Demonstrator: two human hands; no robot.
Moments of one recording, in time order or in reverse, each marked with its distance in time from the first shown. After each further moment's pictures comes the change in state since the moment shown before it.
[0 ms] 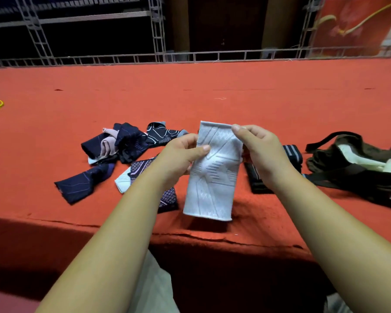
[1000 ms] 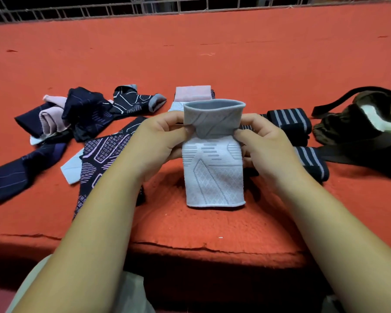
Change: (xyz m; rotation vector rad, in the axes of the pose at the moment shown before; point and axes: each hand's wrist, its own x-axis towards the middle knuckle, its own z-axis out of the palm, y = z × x) left_hand 0.049 -0.058 0.025 -0.079 0.033 -0.018; right_hand 0.011 0.085 -0.043 -0.015 -0.021 0.166
